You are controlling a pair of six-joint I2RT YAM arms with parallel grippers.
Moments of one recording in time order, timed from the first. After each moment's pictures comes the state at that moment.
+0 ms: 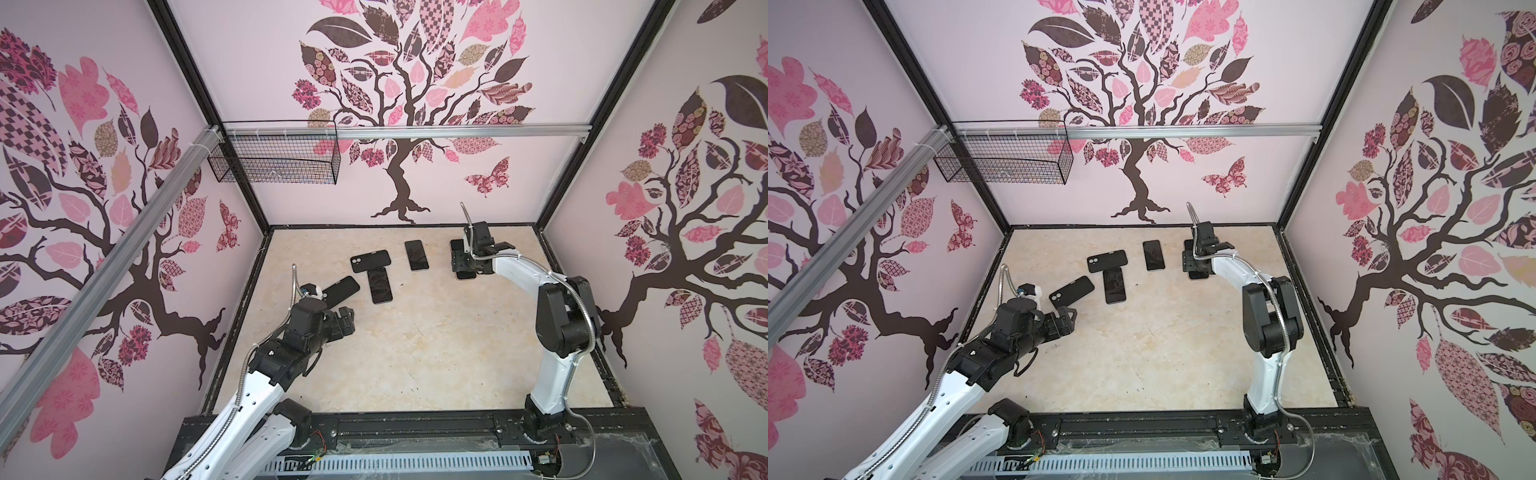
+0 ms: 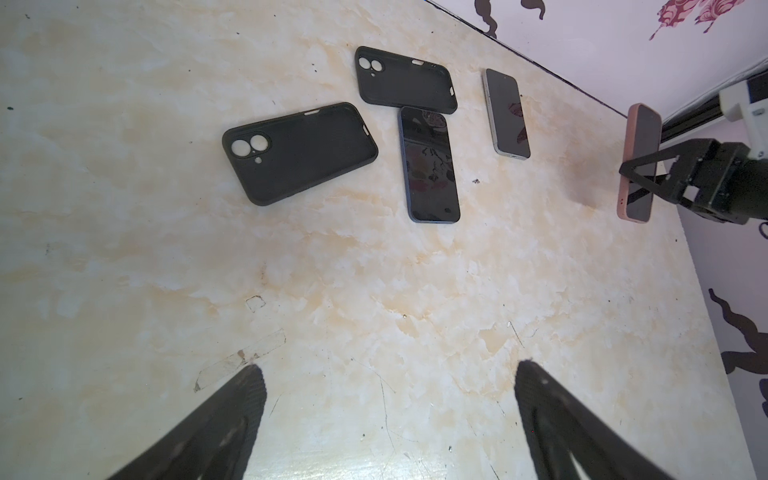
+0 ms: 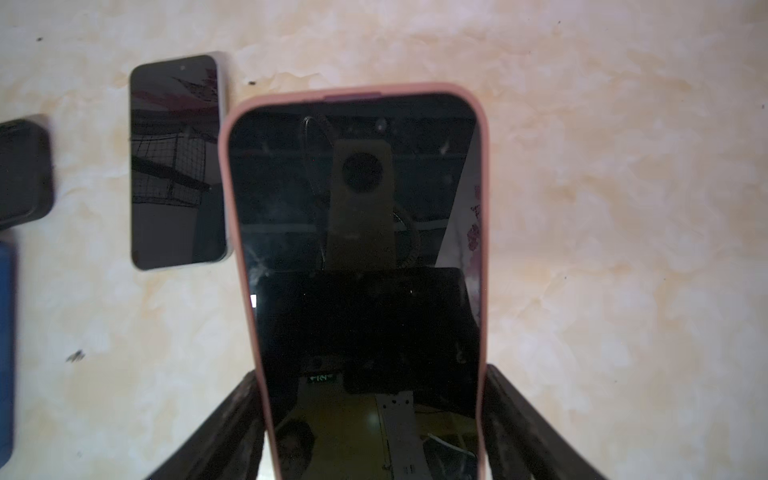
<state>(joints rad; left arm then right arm) -0.45 0.76 0.70 -0.64 -0.11 -0.62 0.26 1.95 1.49 -0.47 0.10 0.20</state>
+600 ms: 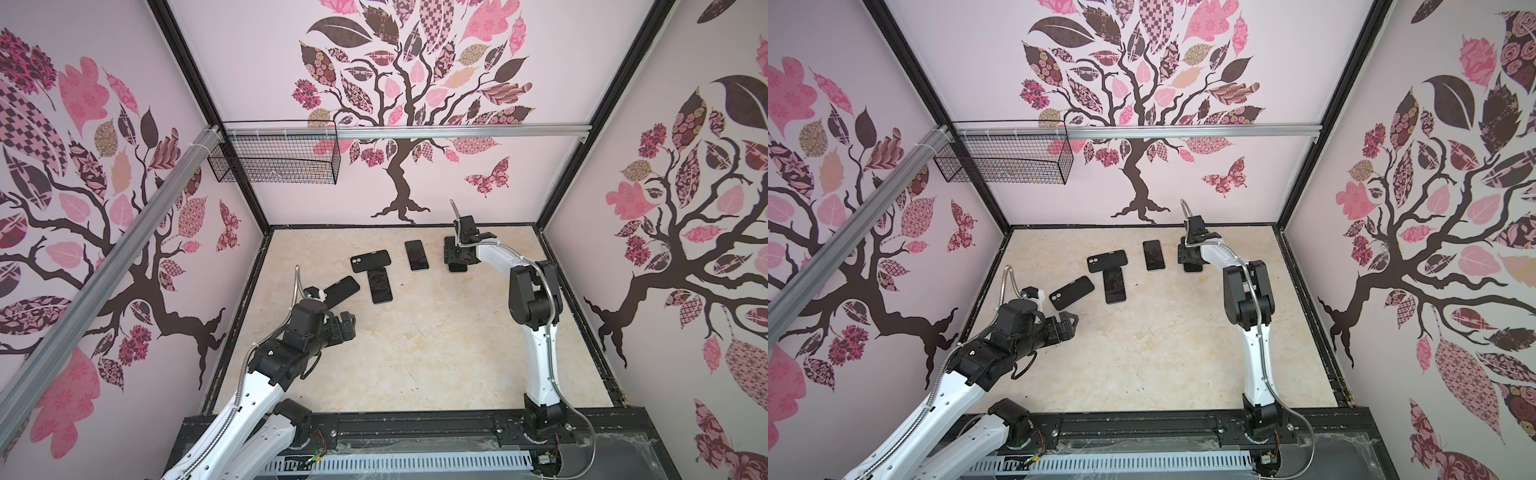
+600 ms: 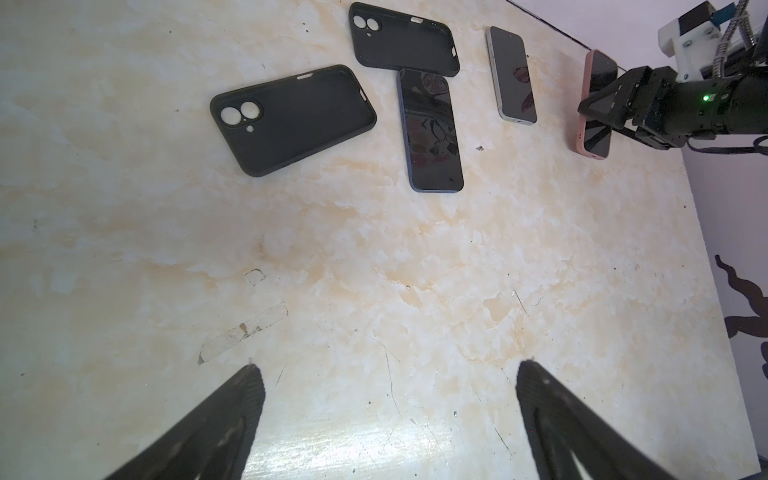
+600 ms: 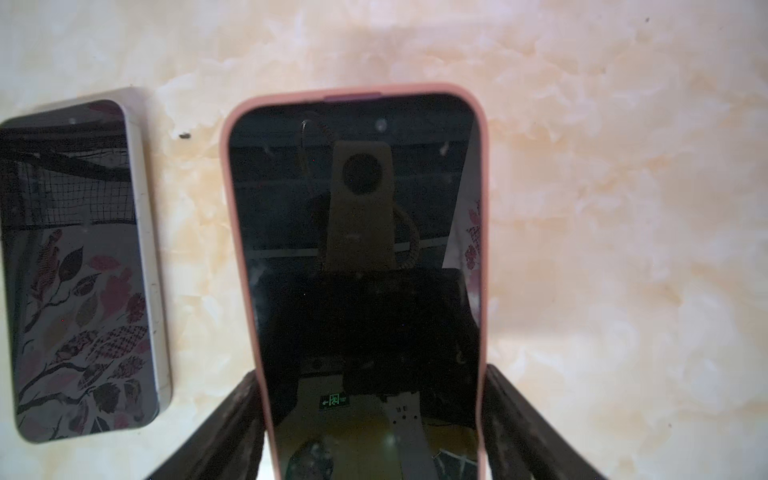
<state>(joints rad) -0.45 0.75 0.70 -0.70 -0.07 -0.60 0.24 2.29 1.84 -0.55 0.11 0.24</state>
